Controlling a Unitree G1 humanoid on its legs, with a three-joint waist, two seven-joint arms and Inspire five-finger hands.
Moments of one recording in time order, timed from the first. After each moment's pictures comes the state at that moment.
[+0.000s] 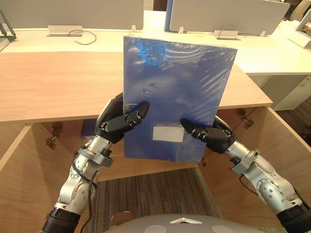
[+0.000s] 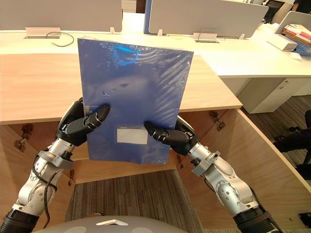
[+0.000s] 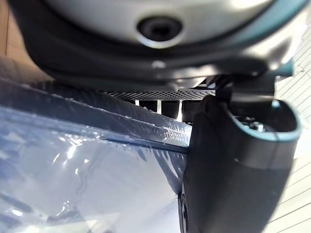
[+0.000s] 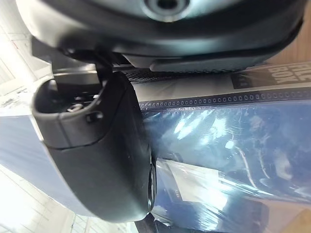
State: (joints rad) left arm 0.13 0.45 -0.16 -0.24 -0.86 -0.17 -0.33; right arm 0.10 -0.67 0.20 -0.20 1.00 0.04 0.45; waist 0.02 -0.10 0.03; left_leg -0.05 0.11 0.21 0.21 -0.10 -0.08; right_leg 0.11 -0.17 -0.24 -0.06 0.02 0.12
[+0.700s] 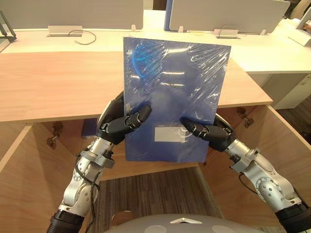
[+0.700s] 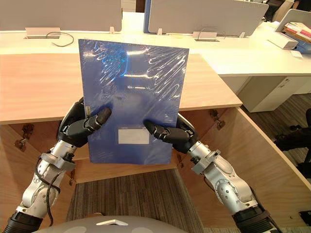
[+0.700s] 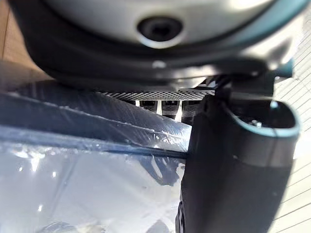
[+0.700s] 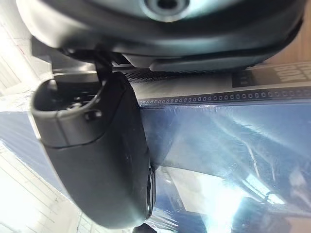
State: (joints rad) left arm 0.13 0.40 -0.16 -0.24 -0.87 -0.20 -0.33; right arm 0.09 -0.67 0.19 -0.20 1.01 0.05 0.45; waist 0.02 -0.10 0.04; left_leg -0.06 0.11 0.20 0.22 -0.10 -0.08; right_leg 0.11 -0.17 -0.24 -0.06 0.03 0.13
